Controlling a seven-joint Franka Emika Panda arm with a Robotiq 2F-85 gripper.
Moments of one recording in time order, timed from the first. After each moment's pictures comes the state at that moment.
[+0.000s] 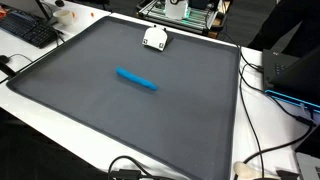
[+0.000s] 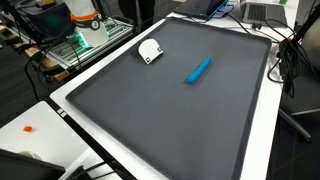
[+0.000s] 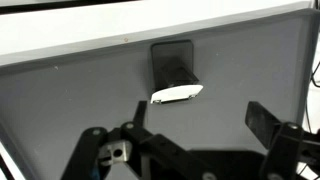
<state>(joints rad) -0.03 -0.88 -0.16 -2.75 0.10 1.90 -0.06</state>
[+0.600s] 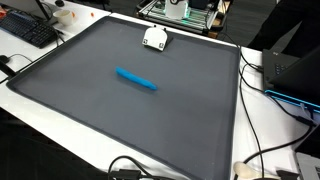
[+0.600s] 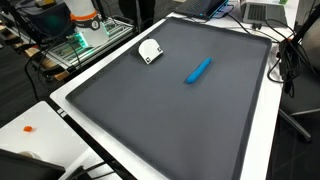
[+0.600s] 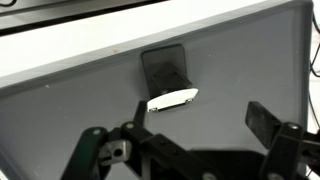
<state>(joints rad) -0.04 -0.85 -0.11 -2.76 0.16 1.90 0.06</state>
